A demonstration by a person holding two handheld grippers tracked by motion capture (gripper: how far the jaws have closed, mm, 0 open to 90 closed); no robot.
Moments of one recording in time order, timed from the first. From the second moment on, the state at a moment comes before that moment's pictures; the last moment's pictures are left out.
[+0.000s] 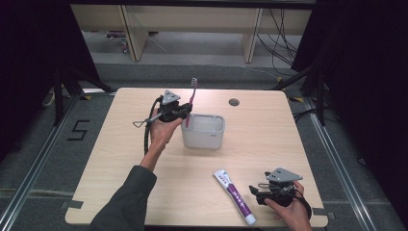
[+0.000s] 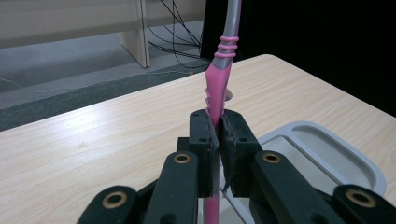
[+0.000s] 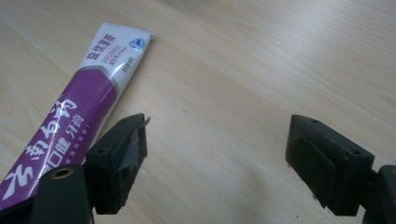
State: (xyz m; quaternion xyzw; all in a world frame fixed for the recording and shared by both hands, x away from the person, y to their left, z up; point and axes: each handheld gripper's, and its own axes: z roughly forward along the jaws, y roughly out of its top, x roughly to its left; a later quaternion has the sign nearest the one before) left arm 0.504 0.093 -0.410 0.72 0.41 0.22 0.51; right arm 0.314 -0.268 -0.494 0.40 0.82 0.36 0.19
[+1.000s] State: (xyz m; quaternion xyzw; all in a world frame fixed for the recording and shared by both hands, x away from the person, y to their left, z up) left arm 0.505 0.087 -0.426 0.75 0.41 0.22 0.46; right arm 0.313 -0.269 -0.494 0.40 0.82 0.36 0.20
